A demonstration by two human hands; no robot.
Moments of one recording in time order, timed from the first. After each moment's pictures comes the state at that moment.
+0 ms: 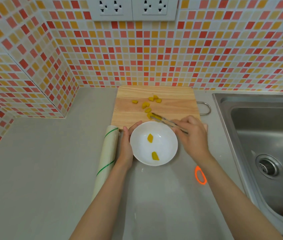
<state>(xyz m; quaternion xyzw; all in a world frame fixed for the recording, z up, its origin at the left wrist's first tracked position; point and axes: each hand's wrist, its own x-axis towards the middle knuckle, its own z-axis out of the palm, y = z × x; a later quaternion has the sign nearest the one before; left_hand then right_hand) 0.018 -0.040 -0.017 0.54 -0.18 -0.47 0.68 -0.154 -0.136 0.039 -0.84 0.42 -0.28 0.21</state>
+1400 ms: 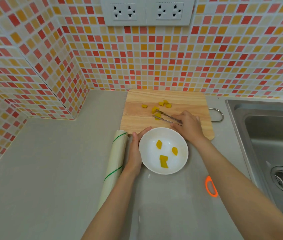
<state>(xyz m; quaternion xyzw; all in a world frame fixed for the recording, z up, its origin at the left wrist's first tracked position) 0.017 -0.040 -0.018 0.54 -0.16 -0.48 0.67 -0.094 -0.210 0.002 -0.87 0.43 -0.12 0.19</state>
